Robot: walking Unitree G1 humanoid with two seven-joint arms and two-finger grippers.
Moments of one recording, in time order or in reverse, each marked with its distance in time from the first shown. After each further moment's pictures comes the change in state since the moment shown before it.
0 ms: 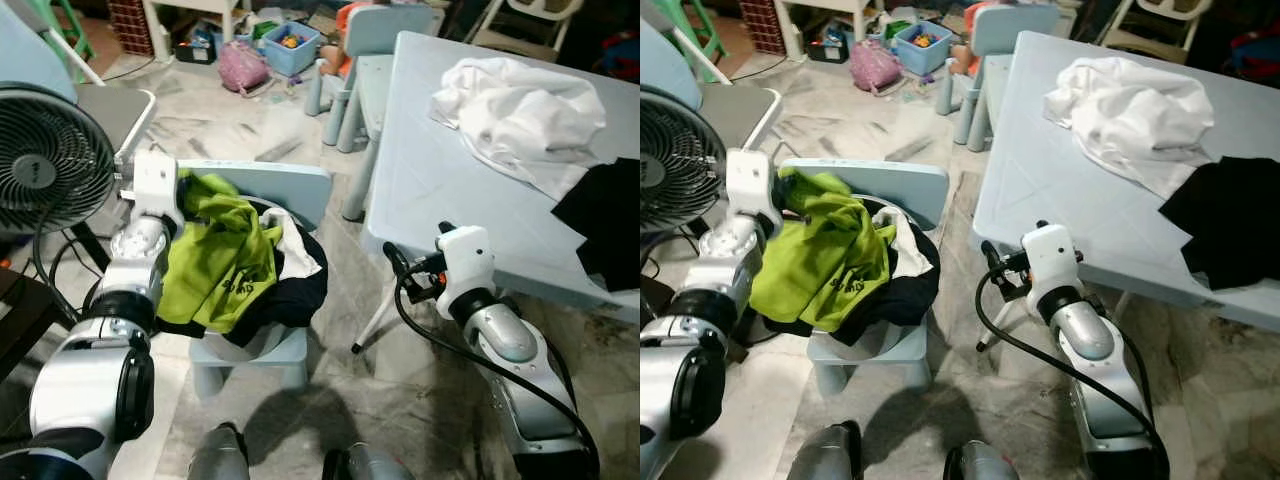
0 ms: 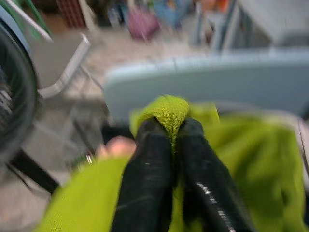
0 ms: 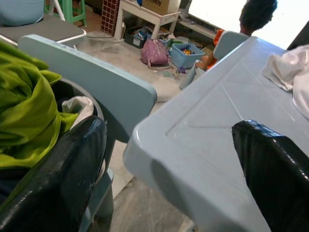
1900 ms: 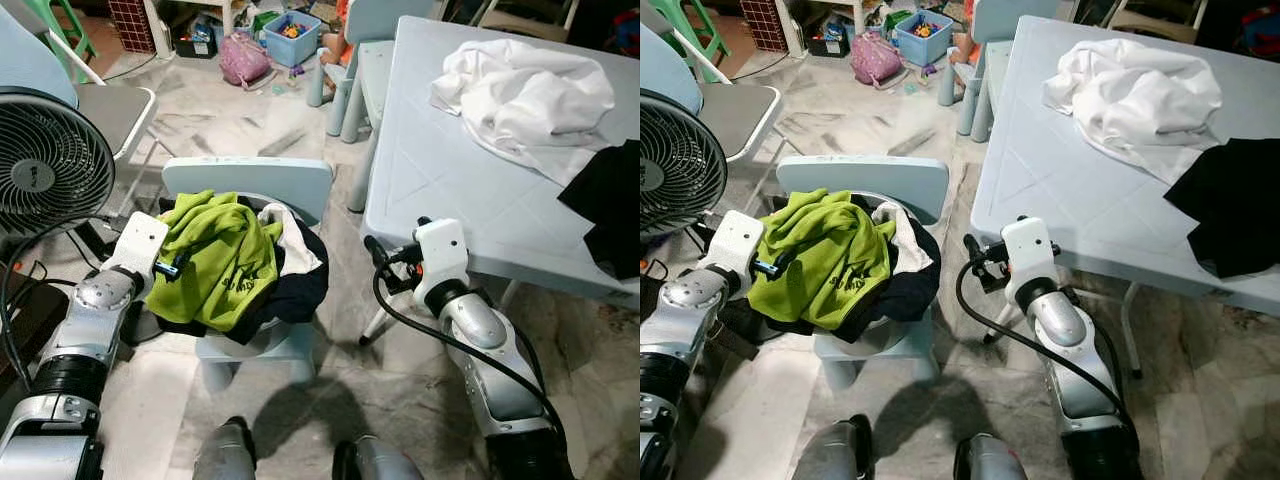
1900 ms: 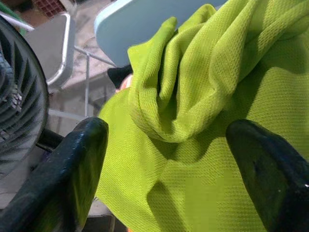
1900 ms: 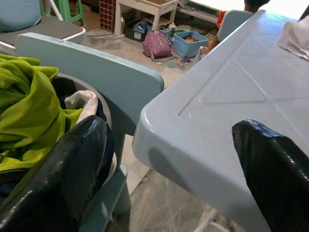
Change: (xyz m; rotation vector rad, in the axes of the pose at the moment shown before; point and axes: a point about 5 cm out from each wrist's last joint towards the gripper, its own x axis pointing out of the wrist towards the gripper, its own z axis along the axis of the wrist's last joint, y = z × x) left arm -0.039 0.035 -0.036 0.230 0.135 -0.062; right arm 0.014 0.017 -0.009 0.053 0.015 -0.008
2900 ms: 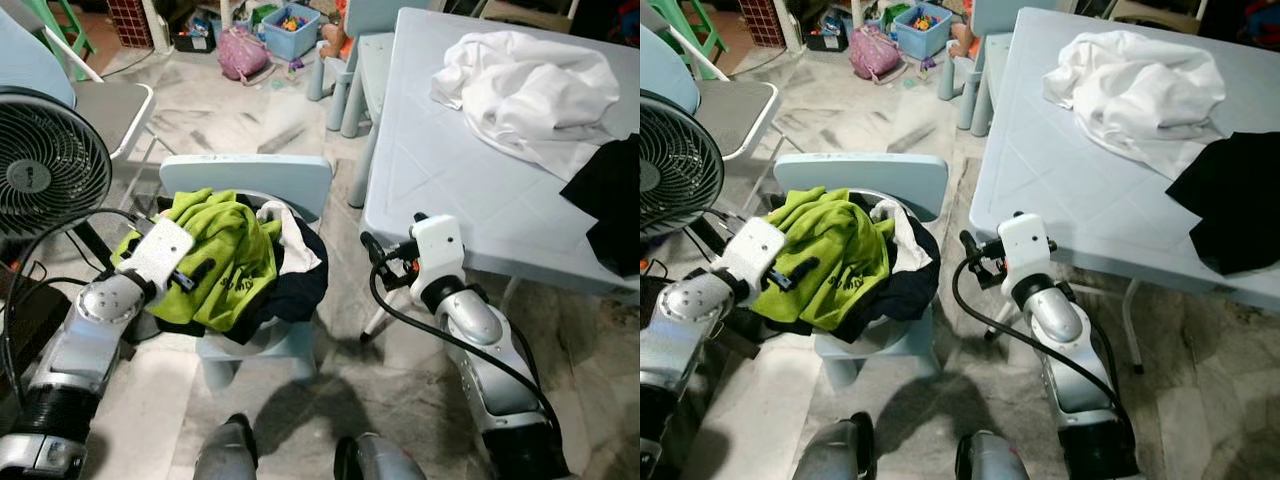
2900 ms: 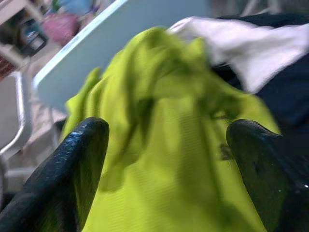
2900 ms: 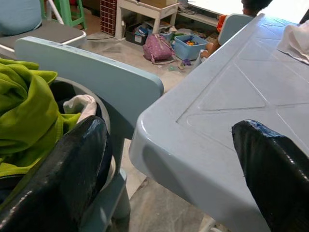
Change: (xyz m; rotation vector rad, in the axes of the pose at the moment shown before) left arm -0.037 -0.039 0.016 0.258 -0.152 -0.271; right arm 0.006 0.000 0.005 -0.012 -0.028 0.016
